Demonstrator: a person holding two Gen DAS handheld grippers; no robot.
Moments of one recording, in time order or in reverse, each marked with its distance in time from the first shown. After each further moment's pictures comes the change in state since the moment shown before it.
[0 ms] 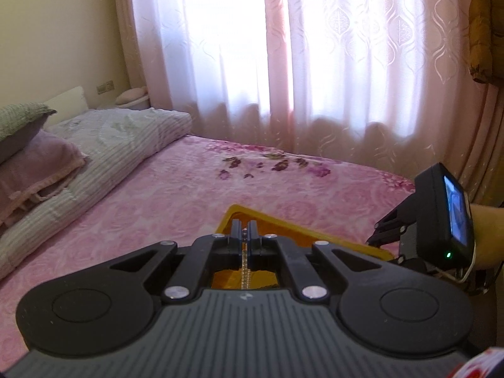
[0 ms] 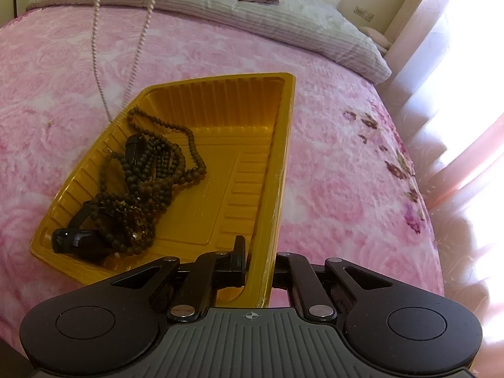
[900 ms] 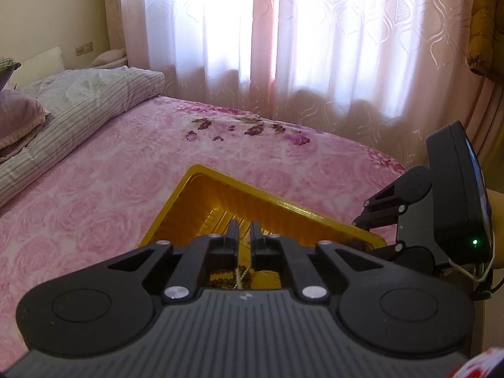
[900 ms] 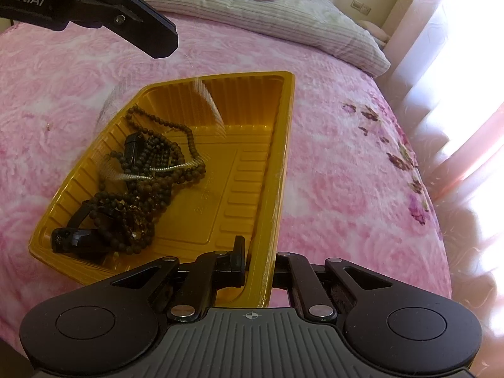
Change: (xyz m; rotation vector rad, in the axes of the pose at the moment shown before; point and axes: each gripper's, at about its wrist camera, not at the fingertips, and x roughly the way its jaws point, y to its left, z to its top) left arm 0.065 -0.022 -0.028 -0.058 0.118 -0.081; right arm 0.001 -0.004 -0.002 0.030 0.003 0.013
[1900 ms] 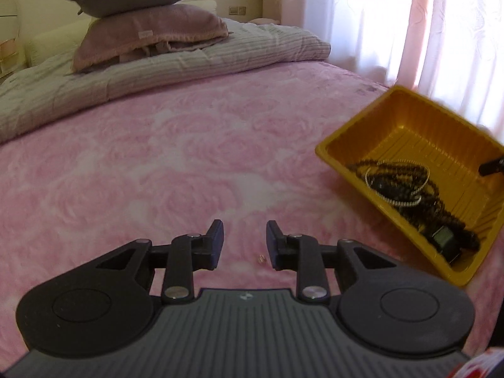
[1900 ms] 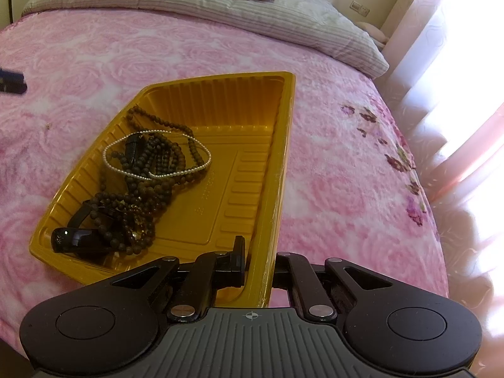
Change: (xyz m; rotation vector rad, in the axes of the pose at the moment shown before) left arm -0.071 0.117 -0.194 -0.357 0.007 0.416; right arm -0.002 0.002 0.000 -0.003 -0.001 -0.009
